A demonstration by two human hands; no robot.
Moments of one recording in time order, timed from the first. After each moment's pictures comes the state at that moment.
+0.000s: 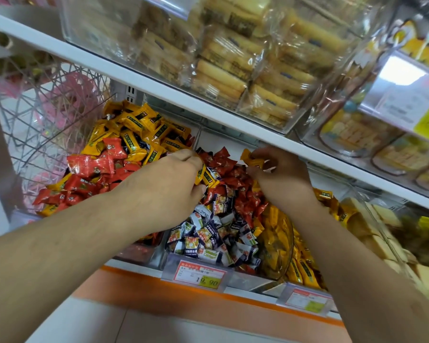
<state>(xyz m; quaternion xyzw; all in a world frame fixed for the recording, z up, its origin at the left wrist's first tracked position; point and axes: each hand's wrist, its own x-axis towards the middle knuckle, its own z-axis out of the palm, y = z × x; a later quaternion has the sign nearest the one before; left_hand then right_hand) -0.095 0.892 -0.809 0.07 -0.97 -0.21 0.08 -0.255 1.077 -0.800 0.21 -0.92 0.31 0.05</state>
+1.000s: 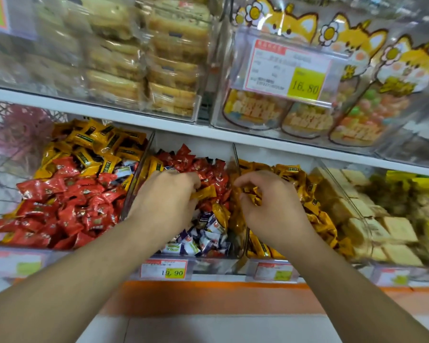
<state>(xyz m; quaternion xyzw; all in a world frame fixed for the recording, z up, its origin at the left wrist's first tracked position) -0.133 0.964 -0.830 0.07 -0.97 -0.17 0.15 -0.188 1.167 -0.804 0.29 -0.92 0.26 0.08</state>
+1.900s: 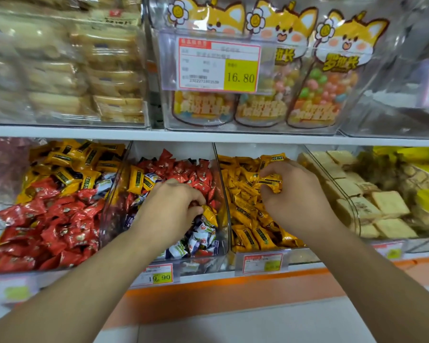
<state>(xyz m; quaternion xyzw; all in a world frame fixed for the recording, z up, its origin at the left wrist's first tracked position) -0.150 0.990 -0.844 -0.03 -0.97 -0.18 0.13 -0.203 1.225 -0.796 0.17 -0.94 0.27 0.10</state>
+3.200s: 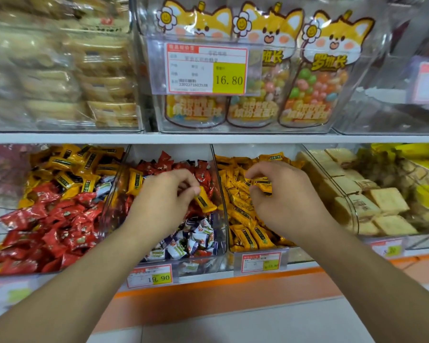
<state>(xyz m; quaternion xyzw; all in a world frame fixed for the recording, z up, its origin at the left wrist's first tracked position) -0.148 0.993 -0.822 0.05 -0.93 -0.32 0.16 -0.189 1.220 -0.786 0.24 -0.93 0.27 0.10</state>
